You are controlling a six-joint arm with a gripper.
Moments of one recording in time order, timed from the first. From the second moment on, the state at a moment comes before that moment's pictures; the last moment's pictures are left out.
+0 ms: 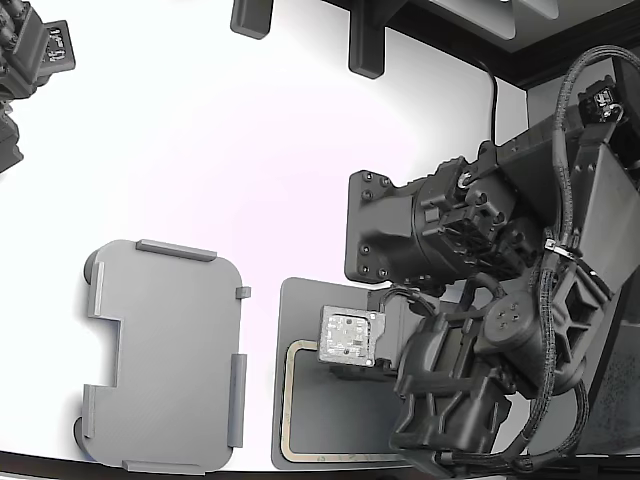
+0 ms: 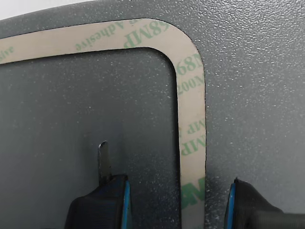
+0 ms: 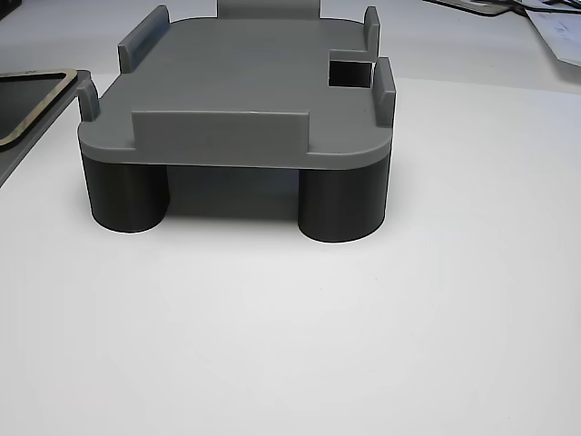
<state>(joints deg) 59.5 112.1 128.5 72.3 7.4 67.0</state>
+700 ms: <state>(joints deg) 58.3 108.7 128.1 71.1 8.6 65.3</state>
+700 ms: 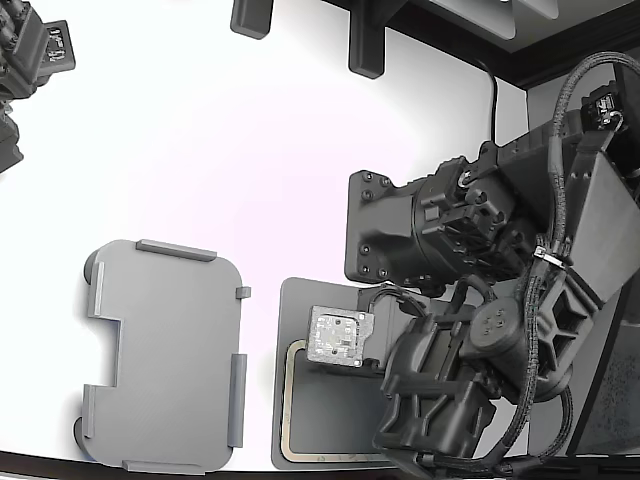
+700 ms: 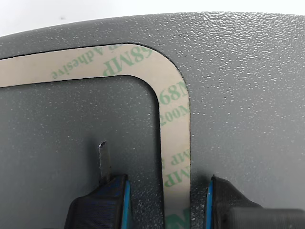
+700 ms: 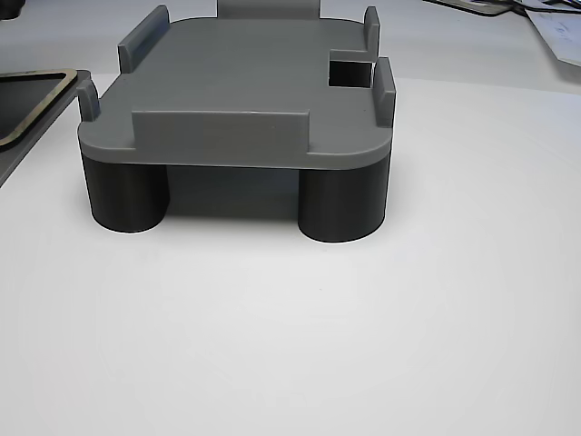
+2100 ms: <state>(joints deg) 47.5 108.7 95.6 94.3 15.6 100.5</state>
